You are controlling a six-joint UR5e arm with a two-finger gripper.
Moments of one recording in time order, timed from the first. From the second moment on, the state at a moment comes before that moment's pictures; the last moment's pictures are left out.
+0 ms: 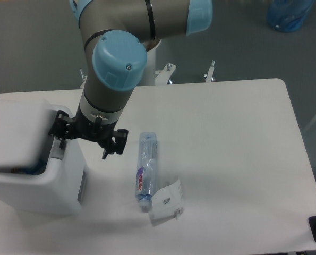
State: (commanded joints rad) arm 2.24 -1.92 -1.20 -1.61 1.20 0.37
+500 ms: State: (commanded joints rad) arm 2.24 -1.90 -1.18 -1.54 1.20 0.38
